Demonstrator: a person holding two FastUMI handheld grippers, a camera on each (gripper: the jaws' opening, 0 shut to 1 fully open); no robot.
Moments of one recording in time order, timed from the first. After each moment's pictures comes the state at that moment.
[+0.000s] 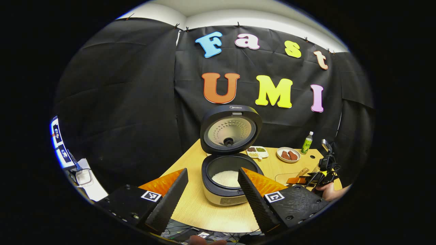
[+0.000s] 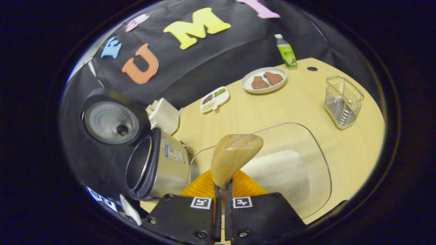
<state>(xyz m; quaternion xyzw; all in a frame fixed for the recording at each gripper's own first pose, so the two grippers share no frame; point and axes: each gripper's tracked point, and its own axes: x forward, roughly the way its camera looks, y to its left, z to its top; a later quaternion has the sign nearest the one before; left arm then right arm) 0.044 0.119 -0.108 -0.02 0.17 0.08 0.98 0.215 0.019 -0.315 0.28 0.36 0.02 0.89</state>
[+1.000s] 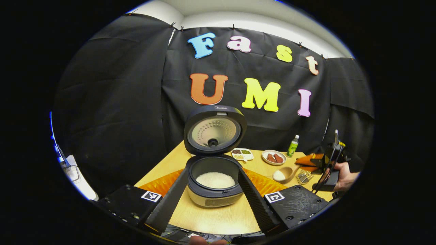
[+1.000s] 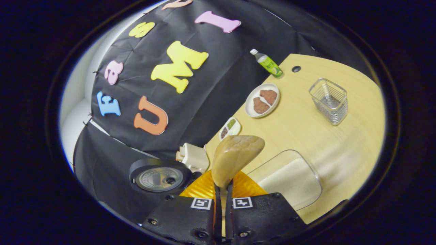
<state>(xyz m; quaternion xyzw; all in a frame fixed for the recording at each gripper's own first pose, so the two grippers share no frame) 0.046 0.098 -0.125 -0.06 0.16 0.01 0.99 0.226 0.017 -0.170 0.43 0.26 0.04 0.87</state>
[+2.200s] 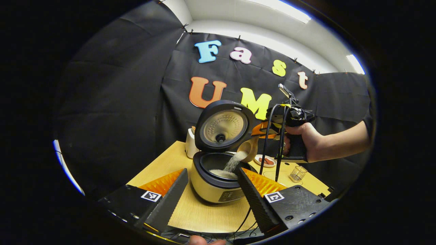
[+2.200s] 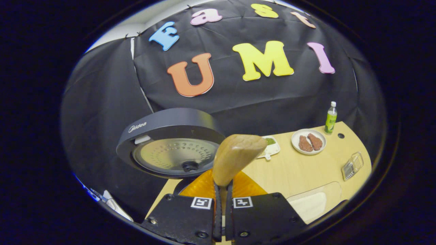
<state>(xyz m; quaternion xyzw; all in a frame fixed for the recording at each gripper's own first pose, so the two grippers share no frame) 0.009 0.172 -0.164 -0.10 0.09 -0.05 0.99 0.289 0.216 -0.147 0.07 0.22 0.06 0.97</state>
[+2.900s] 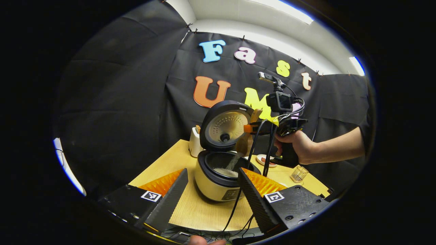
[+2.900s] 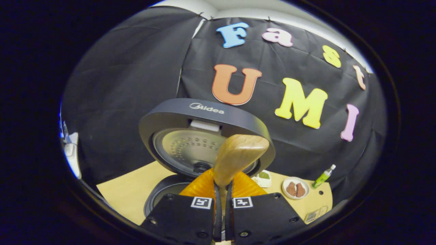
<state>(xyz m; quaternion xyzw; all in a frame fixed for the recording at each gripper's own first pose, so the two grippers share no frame) 0.003 0.178 -0.161 -0.11 0.10 -0.03 0.99 0.288 0.271 -0.138 -0.20 0.13 0.13 0.96</state>
